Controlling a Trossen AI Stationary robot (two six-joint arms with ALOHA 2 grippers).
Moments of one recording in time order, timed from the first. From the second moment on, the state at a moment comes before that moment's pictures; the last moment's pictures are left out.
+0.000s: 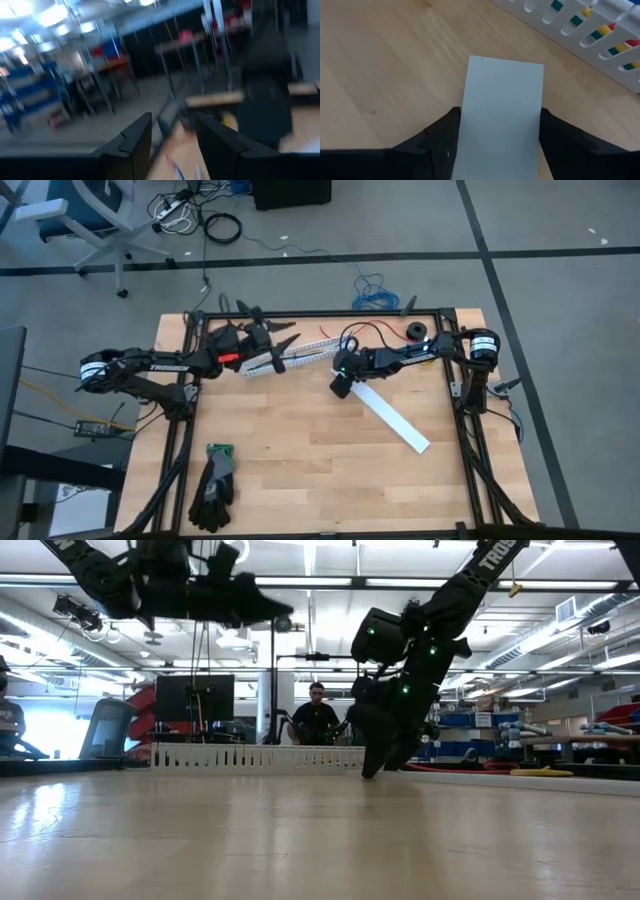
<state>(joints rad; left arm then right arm) 0.37 1.26 0.53 0.86 -0.03 0.29 -0.18 1.89 1.01 -0.27 0.20 0.47</state>
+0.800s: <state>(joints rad) 0.36 1.84 0.97 0.31 0.07 0.26 0.00 1.77 0.91 -0.41 0.28 0.65</state>
